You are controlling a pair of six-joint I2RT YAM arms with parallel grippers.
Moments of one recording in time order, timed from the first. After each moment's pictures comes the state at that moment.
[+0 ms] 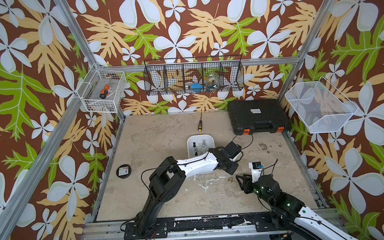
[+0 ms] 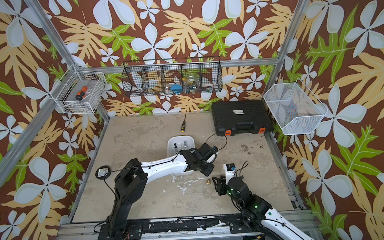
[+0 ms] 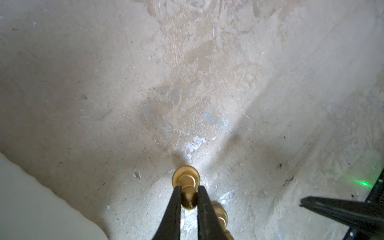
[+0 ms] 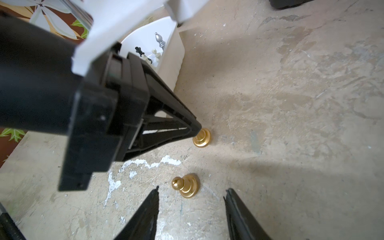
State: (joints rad) left arm -1.02 2.08 1.61 -0.55 0.03 -0.25; right arm 0.67 0.39 0.13 -0.26 0.11 0.55
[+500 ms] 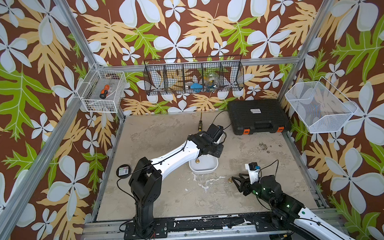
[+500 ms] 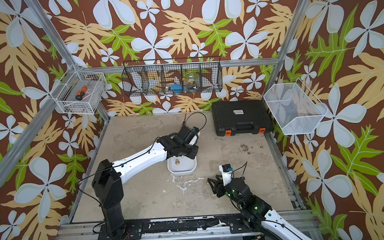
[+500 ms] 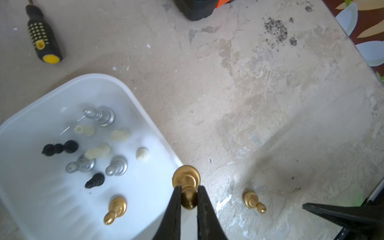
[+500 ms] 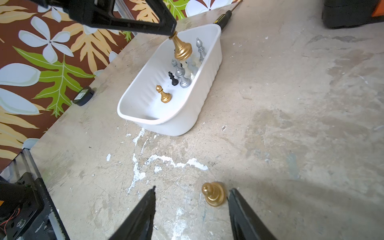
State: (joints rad) left arm -0.83 1.85 1.56 -0.66 -0.04 -0.28; right arm 0.68 0.37 0.09 -0.13 -0.02 0.43
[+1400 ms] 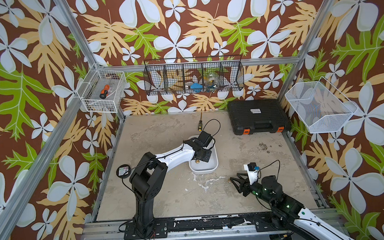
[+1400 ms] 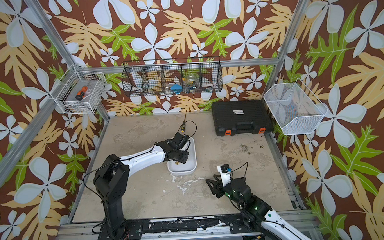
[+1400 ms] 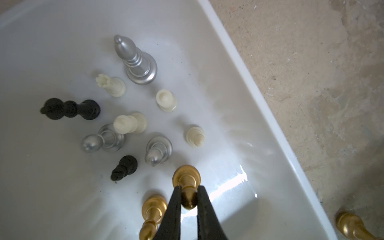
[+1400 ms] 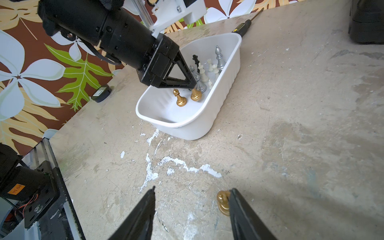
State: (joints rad) left arm -0.74 1.93 1.37 -0.53 -0.07 -0.25; right arm 0.68 0.35 0.08 -0.08 -0.07 0.40
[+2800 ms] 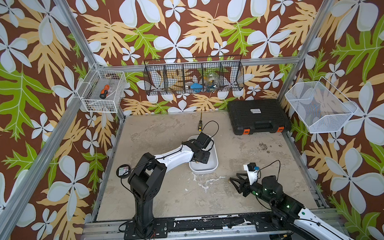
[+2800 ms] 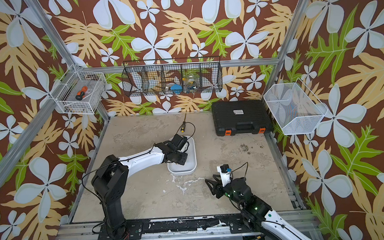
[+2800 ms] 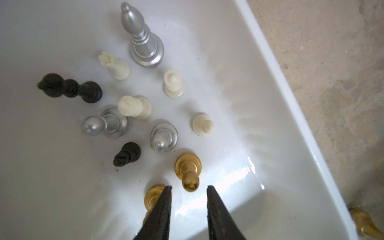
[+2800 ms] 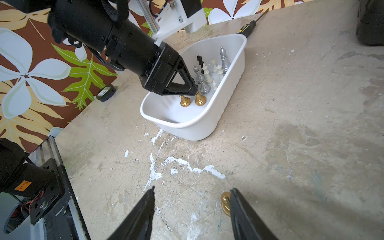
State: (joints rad) left arm -0.73 1.89 1.33 -0.52 -0.07 -0.28; right arm 0.68 0.35 0.08 -0.08 -0.08 0.40
